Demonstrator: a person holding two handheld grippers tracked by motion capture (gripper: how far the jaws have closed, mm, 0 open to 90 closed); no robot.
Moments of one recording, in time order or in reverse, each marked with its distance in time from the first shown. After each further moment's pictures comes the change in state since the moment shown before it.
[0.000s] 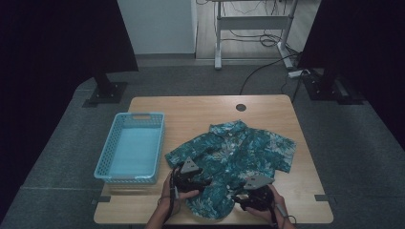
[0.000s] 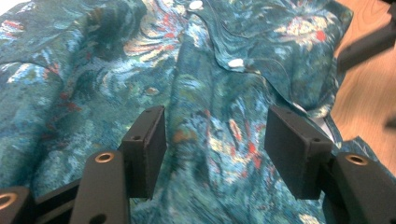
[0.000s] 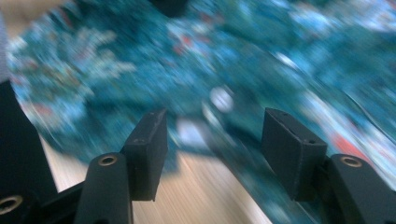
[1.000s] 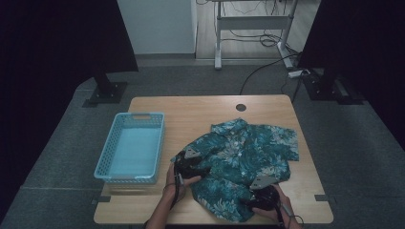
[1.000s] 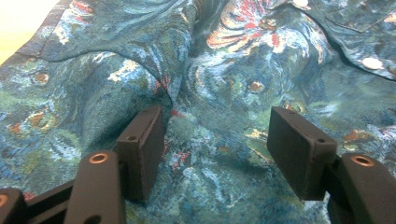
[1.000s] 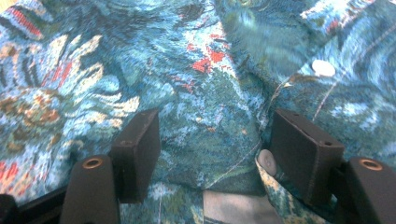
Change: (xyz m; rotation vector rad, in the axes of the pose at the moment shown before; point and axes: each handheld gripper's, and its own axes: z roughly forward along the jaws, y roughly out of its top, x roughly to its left) left arm 0.038 0.011 0.039 0.035 0.095 -0.102; right arm -0.023 -0.030 0.000 0.054 -0.006 0.020
